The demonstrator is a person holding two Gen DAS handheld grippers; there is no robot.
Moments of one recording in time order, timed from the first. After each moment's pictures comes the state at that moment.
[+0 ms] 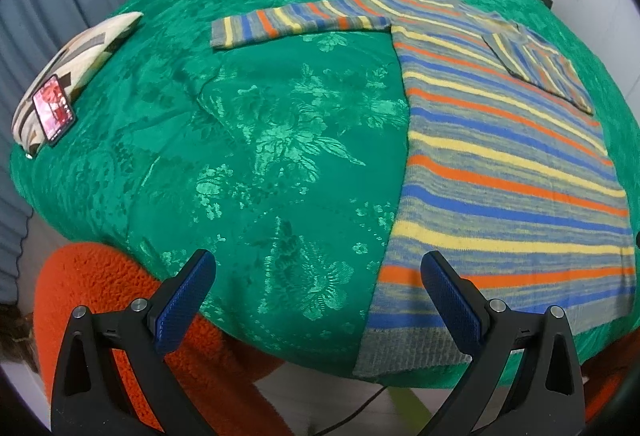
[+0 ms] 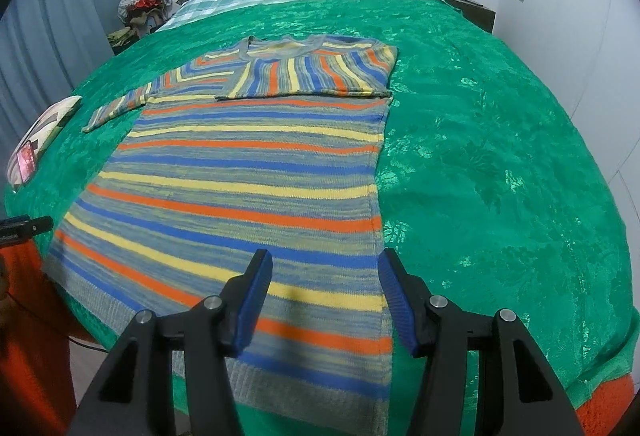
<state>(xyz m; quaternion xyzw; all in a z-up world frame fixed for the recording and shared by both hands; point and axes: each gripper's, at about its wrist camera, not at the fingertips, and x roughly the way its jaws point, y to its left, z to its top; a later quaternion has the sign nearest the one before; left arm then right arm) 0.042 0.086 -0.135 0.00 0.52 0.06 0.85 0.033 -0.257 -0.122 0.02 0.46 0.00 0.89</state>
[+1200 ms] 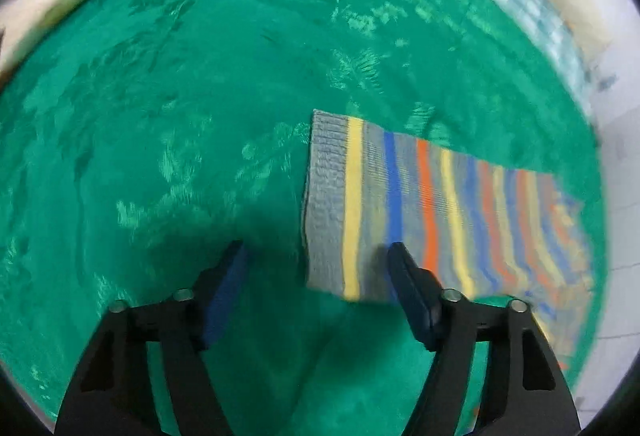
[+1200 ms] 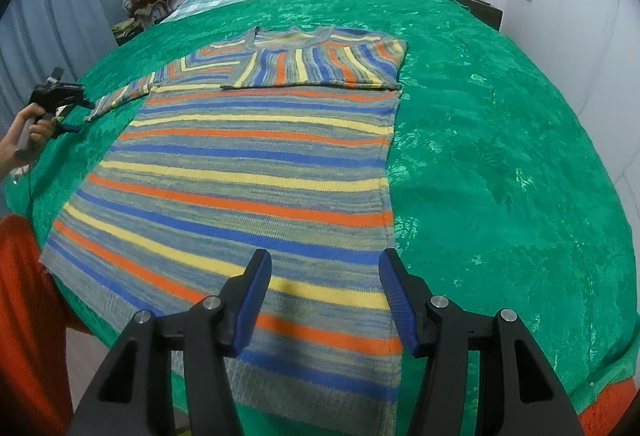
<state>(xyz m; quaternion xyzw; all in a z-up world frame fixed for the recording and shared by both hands) 0.298 0.274 -0.174 -0.21 0.56 0.11 0.79 0.034 -0.250 -0.128 0.01 0.47 0.01 0.88</state>
